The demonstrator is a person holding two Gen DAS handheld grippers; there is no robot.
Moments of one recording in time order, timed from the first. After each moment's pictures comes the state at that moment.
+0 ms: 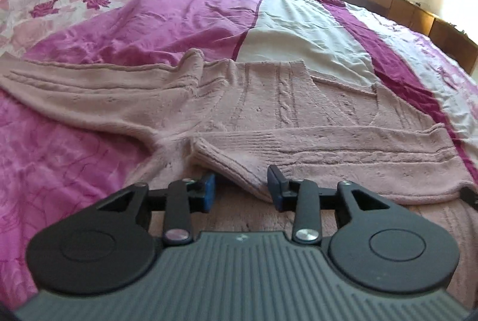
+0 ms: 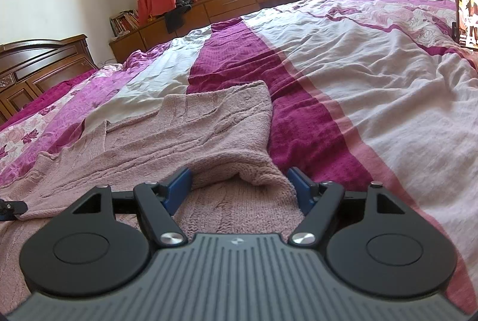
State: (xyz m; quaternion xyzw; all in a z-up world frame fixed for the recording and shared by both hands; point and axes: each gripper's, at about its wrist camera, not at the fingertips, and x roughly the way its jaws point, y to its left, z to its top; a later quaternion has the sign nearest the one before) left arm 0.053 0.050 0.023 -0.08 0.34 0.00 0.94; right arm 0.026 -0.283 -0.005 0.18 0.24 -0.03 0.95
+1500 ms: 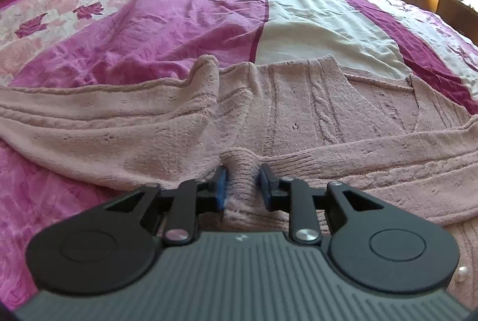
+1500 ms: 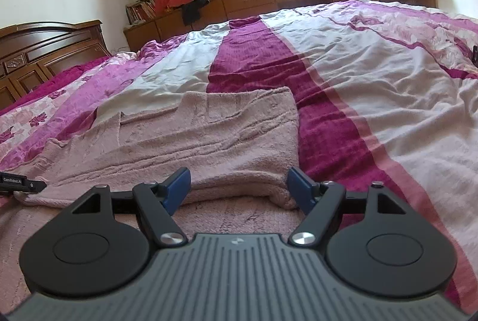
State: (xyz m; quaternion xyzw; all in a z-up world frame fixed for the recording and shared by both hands) left arm 0.114 0.068 0.010 -0.03 0.36 0.01 0.93; right arm 0.037 -0.266 0.006 0.15 0.25 -0.01 0.96
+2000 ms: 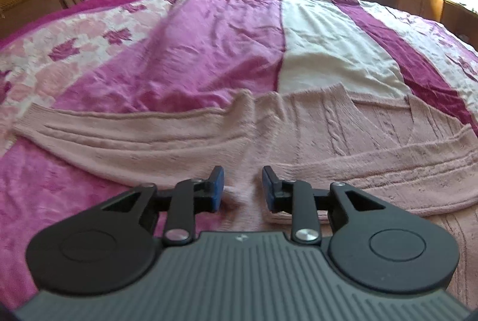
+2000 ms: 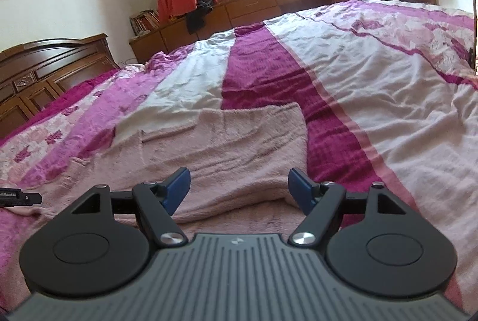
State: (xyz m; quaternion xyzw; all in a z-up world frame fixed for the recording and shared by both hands) left arm 0.069 0.097 0.067 -0.01 0.33 0.04 0.94; right arm 0.011 -0.261 0.051 0.18 0.23 0.01 0.96
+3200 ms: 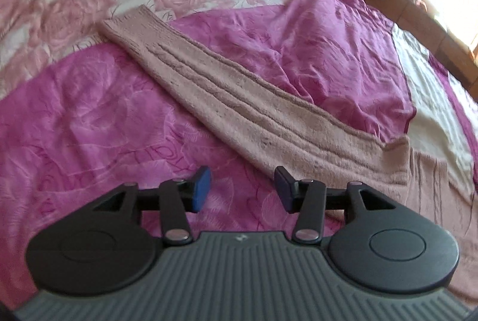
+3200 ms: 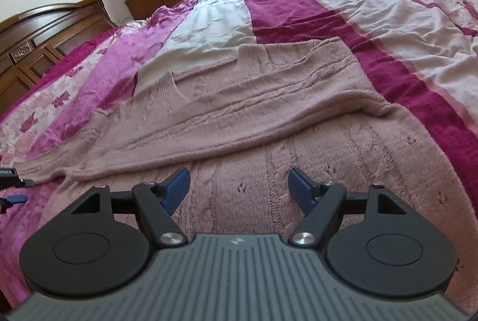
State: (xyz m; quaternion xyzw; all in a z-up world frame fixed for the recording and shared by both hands) left arm 0.076 0.280 0.027 -0.22 0.35 0.16 0.90; right arm -0.002 -0.165 0.035 0.17 0.33 0.01 0.93
